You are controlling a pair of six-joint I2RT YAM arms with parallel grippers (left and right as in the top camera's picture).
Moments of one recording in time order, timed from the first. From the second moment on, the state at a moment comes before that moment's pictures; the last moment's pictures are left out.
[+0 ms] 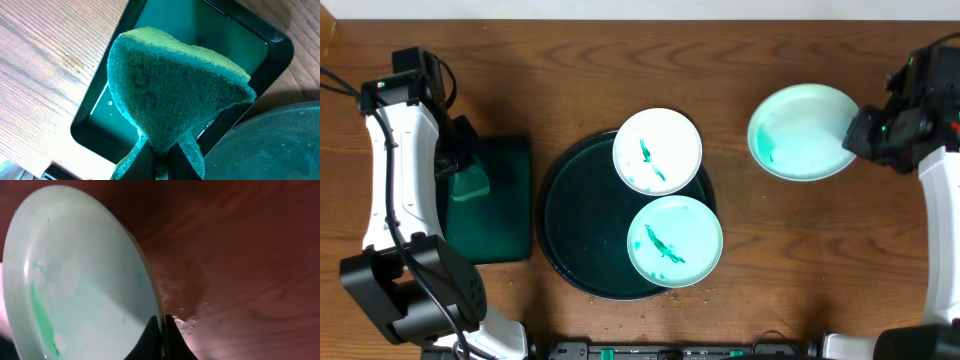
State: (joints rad) left arm 0.27 1.76 1.60 -1.31 -0.13 -0.35; right arm -0.16 1.52 1.50 -1.15 -0.04 0.29
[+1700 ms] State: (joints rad) left arm 0.24 1.76 1.60 -1.30 -0.06 -0.30; right arm 0.31 2.15 1.76 -0.81 -0.31 -0.04
